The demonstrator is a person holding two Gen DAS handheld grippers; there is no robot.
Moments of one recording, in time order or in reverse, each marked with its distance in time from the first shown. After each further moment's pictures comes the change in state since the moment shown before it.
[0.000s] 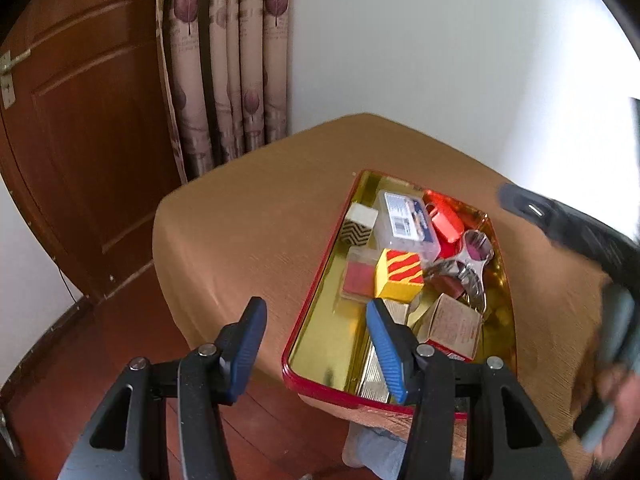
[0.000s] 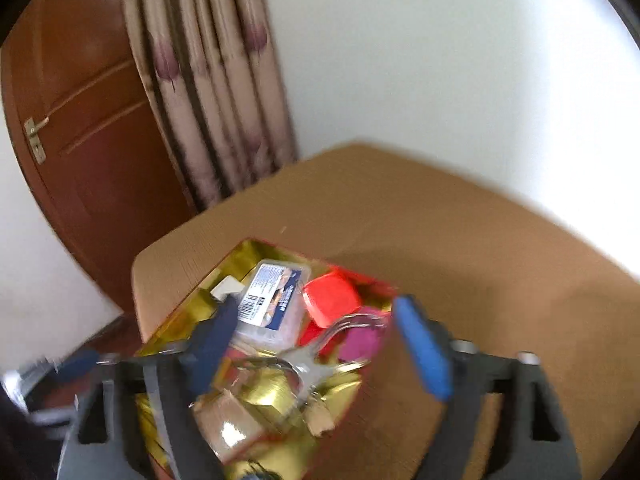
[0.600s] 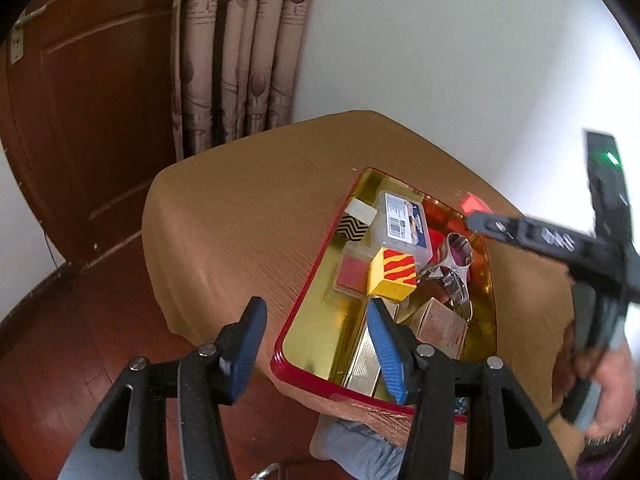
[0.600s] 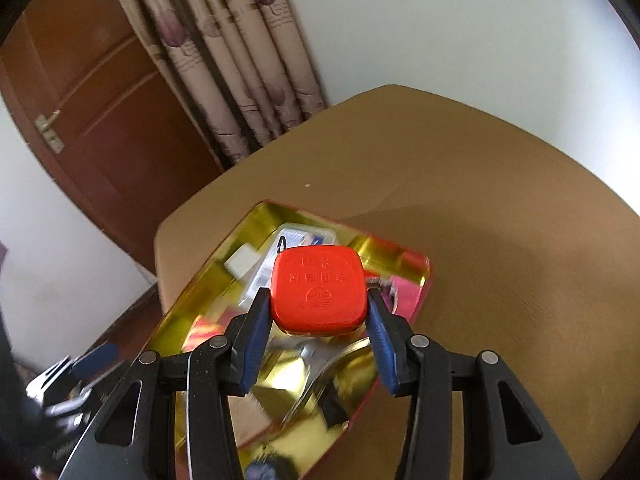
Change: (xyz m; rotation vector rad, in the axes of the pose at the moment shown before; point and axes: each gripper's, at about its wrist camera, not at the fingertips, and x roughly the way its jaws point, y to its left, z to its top) left arm 0.004 0.015 0.000 -0.108 0.056 -0.062; right arm 0.066 -0.017 0.018 0.064 0.276 0.204
